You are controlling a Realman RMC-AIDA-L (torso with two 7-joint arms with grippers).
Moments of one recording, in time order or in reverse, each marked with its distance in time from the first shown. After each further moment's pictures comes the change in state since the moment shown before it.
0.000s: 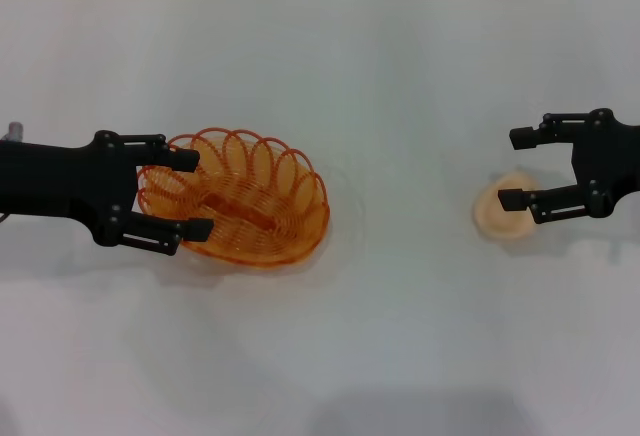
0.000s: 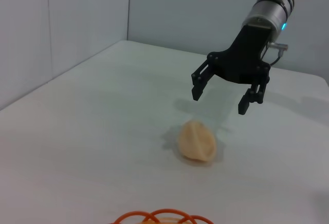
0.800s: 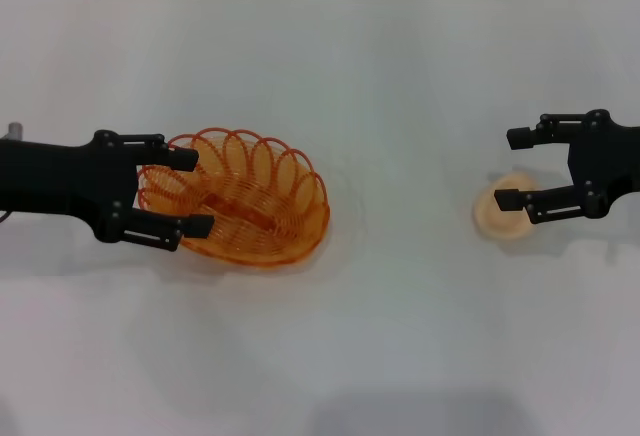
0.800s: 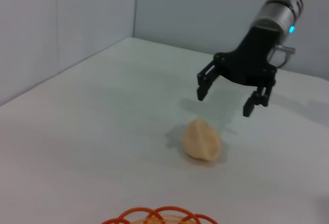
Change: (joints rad) left arm 0.001 -0.003 0.000 0.006 0.003 -0.007 -0.032; right arm -0.005 0.010 0.000 -0.003 0.000 0.012 -0.008
